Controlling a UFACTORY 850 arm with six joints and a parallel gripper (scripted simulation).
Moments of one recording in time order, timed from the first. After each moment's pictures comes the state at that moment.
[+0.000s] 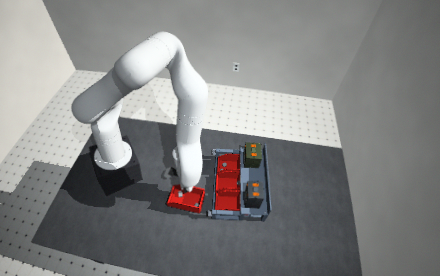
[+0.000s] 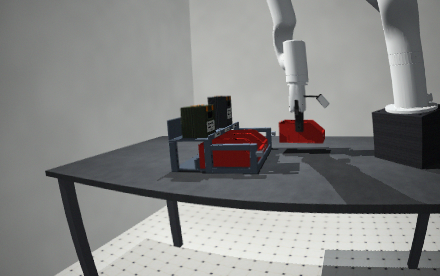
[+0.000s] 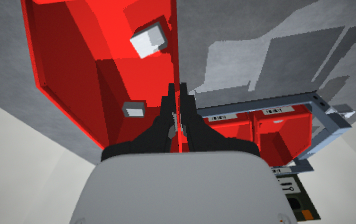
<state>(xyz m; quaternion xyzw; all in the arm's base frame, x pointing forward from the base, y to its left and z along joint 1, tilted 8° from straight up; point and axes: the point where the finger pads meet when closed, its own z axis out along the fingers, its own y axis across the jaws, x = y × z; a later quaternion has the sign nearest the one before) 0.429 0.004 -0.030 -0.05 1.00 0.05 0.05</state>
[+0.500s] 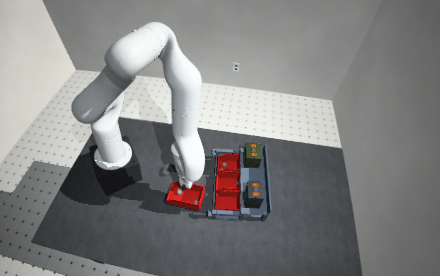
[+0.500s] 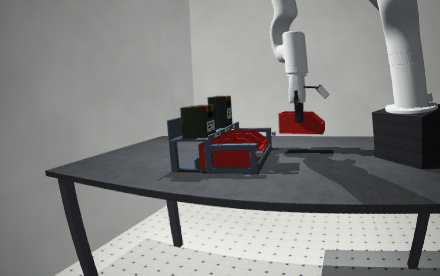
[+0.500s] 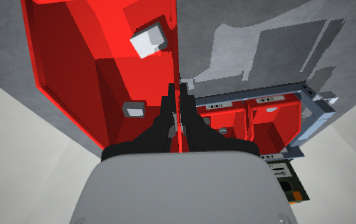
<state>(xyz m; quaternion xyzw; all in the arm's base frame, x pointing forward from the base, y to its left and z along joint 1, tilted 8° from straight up) 0.426 0.000 0.003 -0.05 1.00 0.05 0.05</state>
